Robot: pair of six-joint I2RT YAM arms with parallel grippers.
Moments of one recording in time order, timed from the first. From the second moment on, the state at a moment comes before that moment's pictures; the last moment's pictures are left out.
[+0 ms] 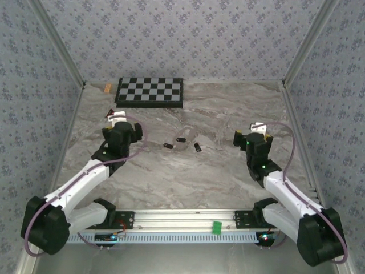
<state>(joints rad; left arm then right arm) -0.43 1.06 0.65 -0.10 -0.58 -0.29 0.30 0.97 0.40 0.11 0.49 0.17</state>
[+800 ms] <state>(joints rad) 0.00 1.46 0.40 0.62 -0.16 -0.03 0.10 1.50 0.22 0.96 0.39 -0.06</state>
